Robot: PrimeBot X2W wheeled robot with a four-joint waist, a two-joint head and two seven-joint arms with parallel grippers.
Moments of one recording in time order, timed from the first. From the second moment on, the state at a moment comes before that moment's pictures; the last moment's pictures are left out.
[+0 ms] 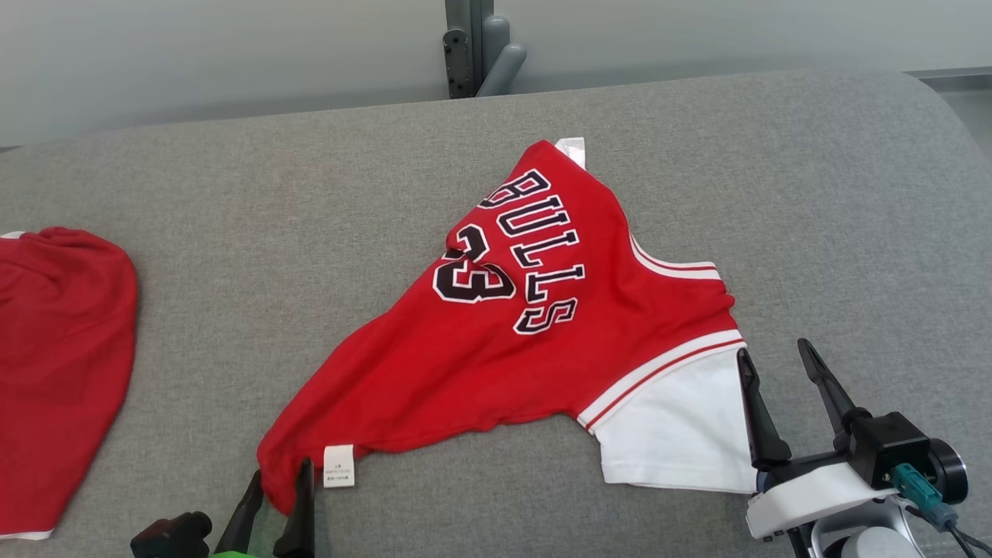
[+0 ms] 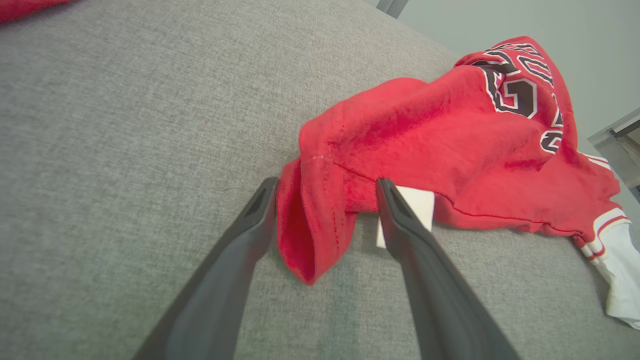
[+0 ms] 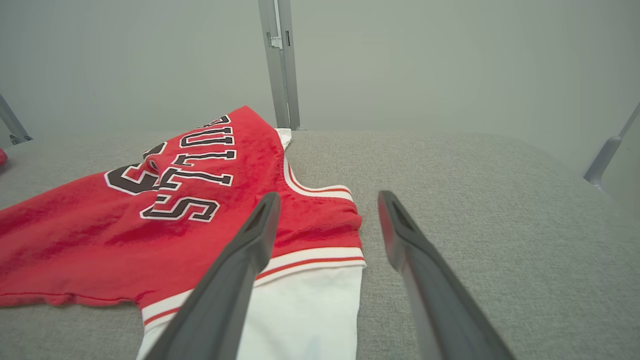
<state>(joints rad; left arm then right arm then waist) 0.02 0.19 -0.24 0.43 -0.70 -0.13 -0.26 0.02 -0.05 0.01 0.11 0.06 0.13 -0.27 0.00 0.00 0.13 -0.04</state>
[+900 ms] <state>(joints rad) 0.01 0.20 -0.21 0.34 -0.56 -0.06 -0.25 0.02 -0.05 0.00 0.11 0.07 0.13 -0.27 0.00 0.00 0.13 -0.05</state>
